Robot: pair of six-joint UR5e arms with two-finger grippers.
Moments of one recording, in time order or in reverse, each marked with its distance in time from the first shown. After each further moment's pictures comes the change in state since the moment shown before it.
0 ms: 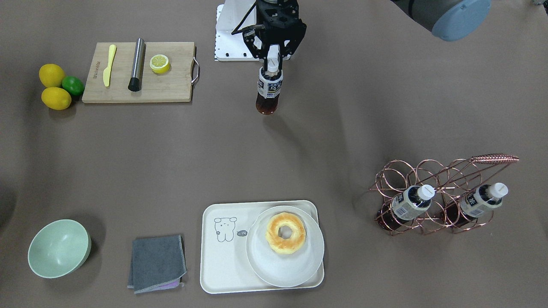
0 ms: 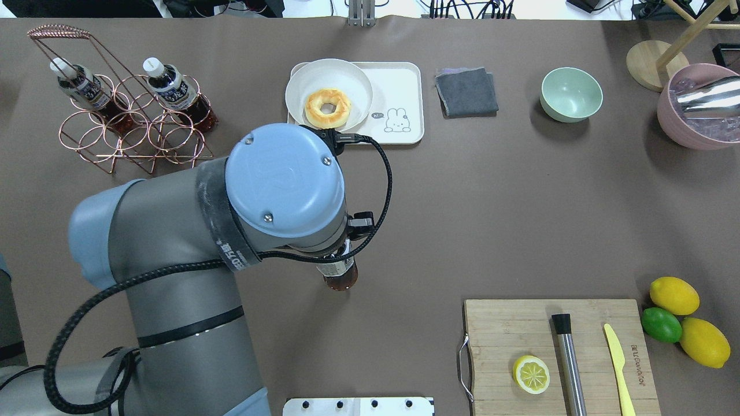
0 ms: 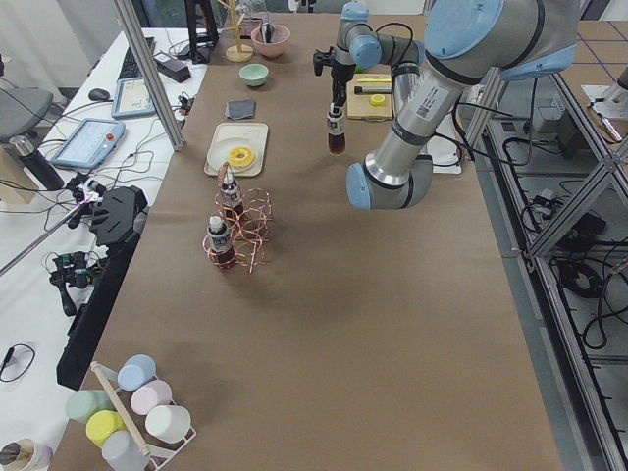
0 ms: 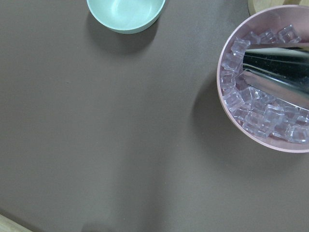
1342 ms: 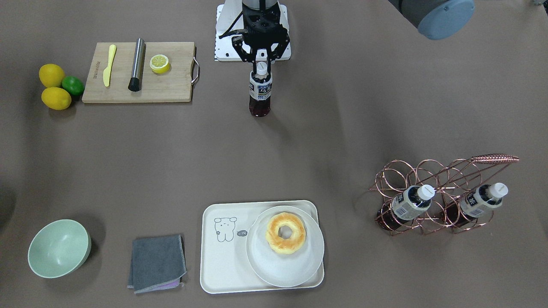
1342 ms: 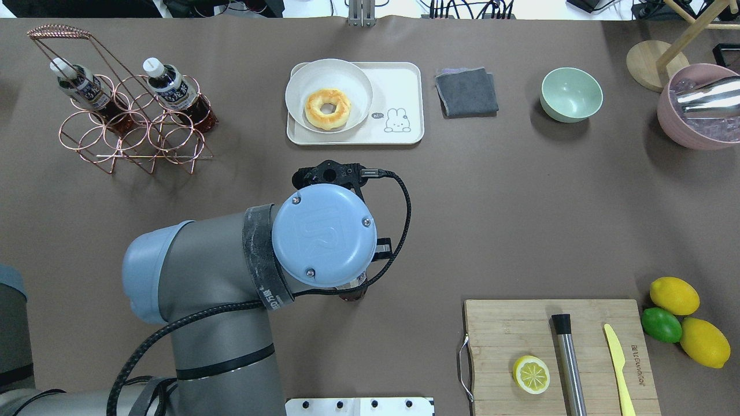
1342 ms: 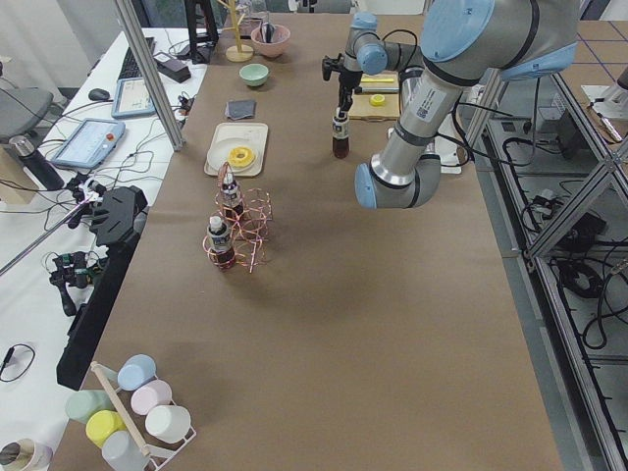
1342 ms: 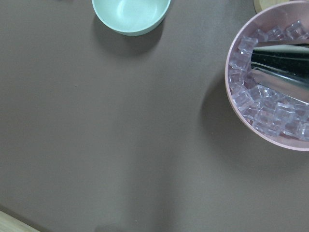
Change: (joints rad) left arm 0.084 -0.001 0.056 -0.053 0.094 -0.028; right arm -0.002 -0.006 0.005 0.001 0.023 0.024
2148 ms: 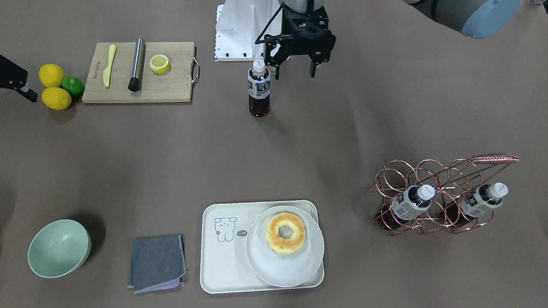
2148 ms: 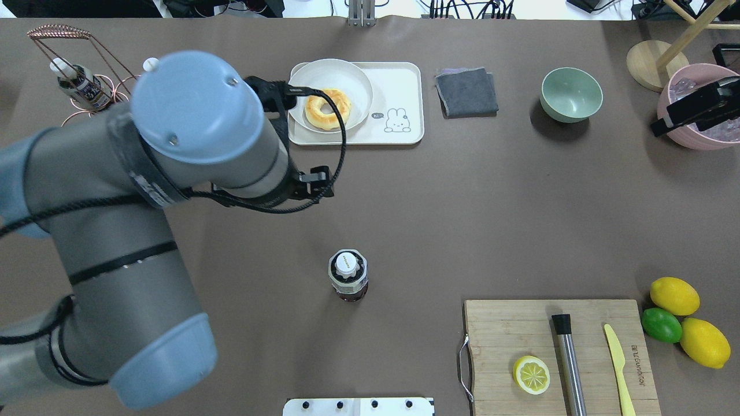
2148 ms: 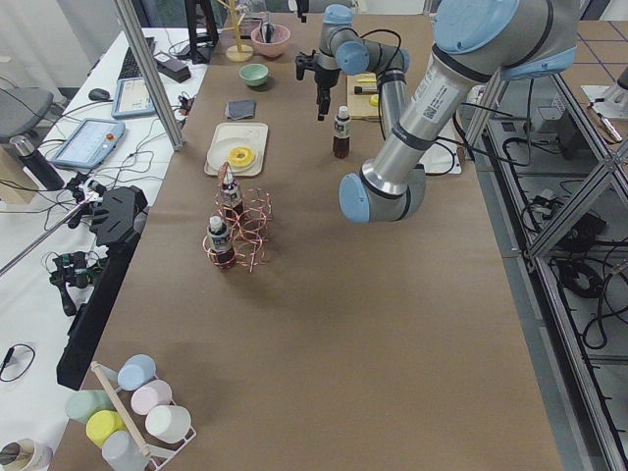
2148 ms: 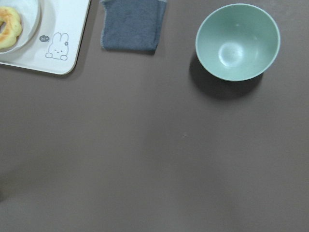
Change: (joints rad) left arm -0.244 0.096 -0.106 0.004 -0.206 0.181; right arm -0.191 0.180 0.125 -0.001 0.030 0.511
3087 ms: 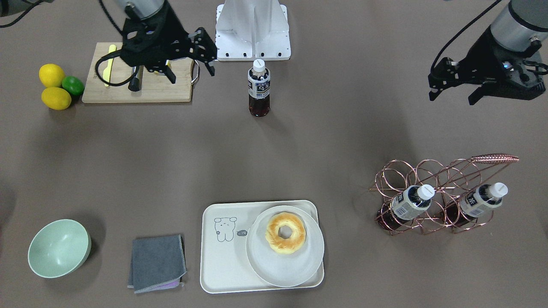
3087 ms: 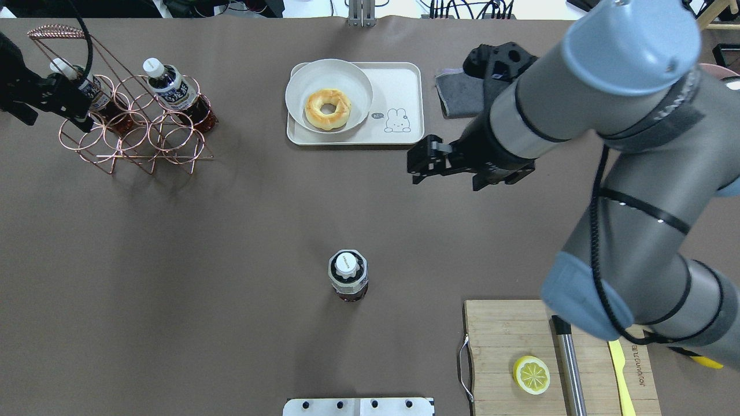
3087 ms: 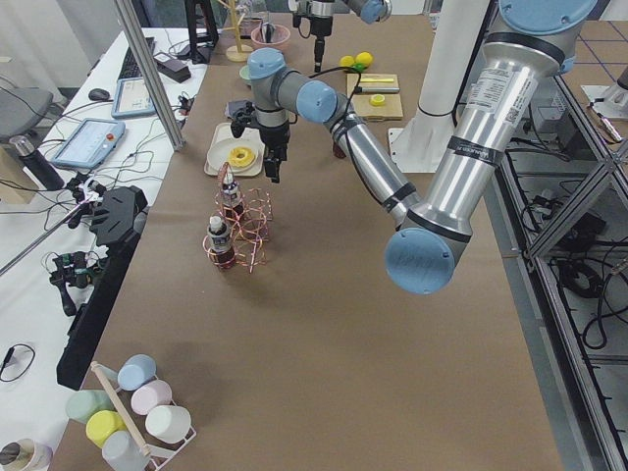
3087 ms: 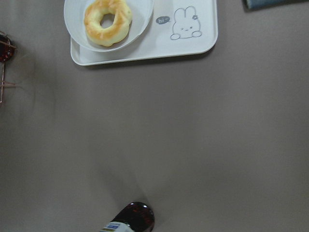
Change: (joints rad) left arm -0.570 0.390 -0.003 -0.004 -0.462 0.821; right arm -0.559 0.455 0.049 -0.108 -0.406 0.797
